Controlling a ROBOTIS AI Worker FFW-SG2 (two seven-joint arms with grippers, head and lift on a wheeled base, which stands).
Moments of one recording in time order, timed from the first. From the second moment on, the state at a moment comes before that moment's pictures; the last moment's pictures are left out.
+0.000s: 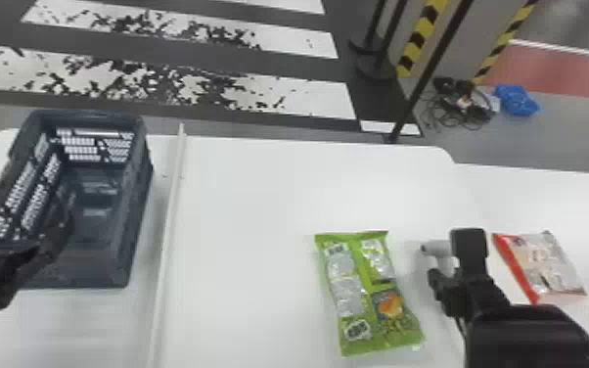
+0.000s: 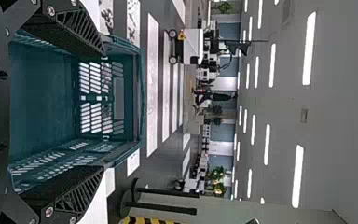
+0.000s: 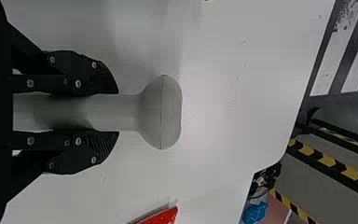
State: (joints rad) left arm 0.48 0.17 0.14 -1.85 0.22 -0.10 -0.22; right arm 0.27 -0.09 -0.26 -1.82 0.32 0.83 0.14
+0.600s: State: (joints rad) left arm 0.48 0.17 0.14 -1.85 0.22 -0.09 -0.22; right arm 0.32 -0.07 -0.29 -1.93 0.26 0.83 0.14
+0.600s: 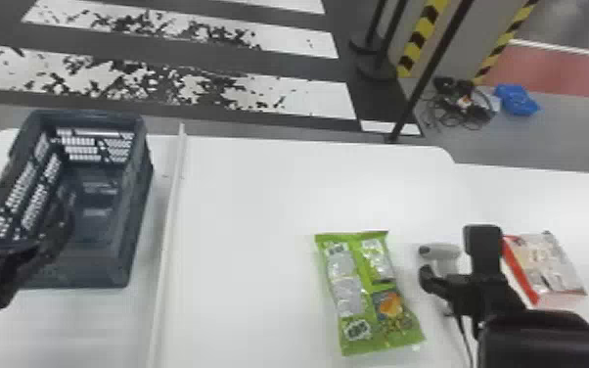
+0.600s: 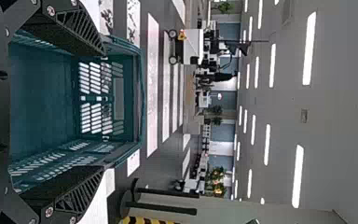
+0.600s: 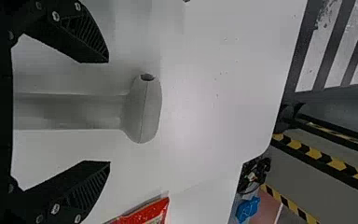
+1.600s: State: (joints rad) left arm 0.47 0.18 0.14 -1.85 0.23 -0.09 -0.22; right arm 0.34 -0.06 -0.40 -2.05 -0.05 1.09 0.54
